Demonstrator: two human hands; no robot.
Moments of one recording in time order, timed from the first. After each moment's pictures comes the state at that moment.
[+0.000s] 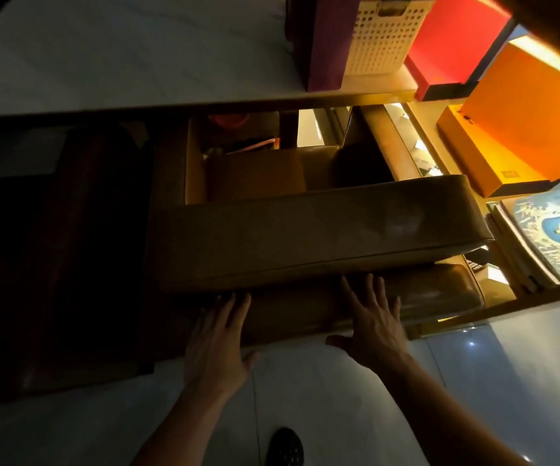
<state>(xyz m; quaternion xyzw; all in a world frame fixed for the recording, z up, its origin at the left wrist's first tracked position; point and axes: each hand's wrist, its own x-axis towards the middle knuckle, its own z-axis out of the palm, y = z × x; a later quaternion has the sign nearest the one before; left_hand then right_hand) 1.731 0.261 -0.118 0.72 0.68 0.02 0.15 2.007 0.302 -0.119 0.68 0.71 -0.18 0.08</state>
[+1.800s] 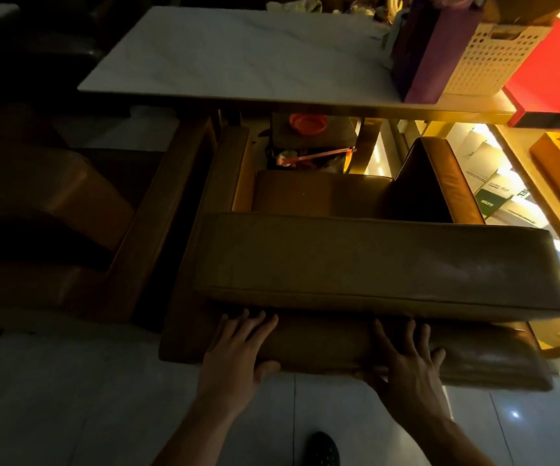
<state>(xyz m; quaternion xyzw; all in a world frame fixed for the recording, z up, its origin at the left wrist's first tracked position) 1.594 0.143 -0.146 0.72 0.68 0.06 0.15 1.891 0.185 -0.141 0.65 0.73 -0.13 0.12</state>
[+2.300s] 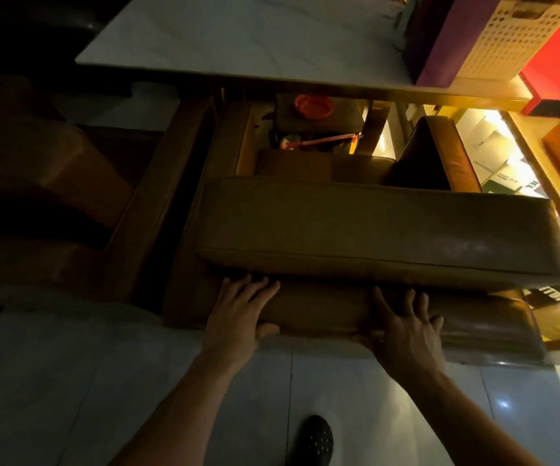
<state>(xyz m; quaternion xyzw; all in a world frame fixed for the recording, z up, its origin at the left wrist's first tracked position) 1.594 0.175 -0.152 0.72 0.68 0.09 0.12 1.886 0.216 -0.138 0.65 0.75 -0.07 0.12</state>
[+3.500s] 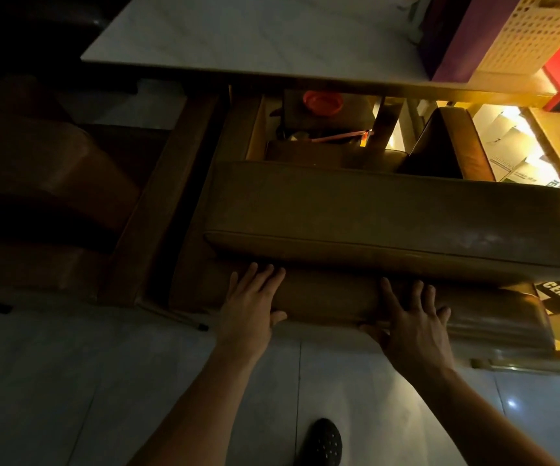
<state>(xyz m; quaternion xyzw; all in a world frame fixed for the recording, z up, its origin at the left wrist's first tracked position) 1.591 0.205 -0.148 0.69 0.71 0.11 0.11 1.866 0.242 -0.143 0.65 0.75 -0.06 0.08</state>
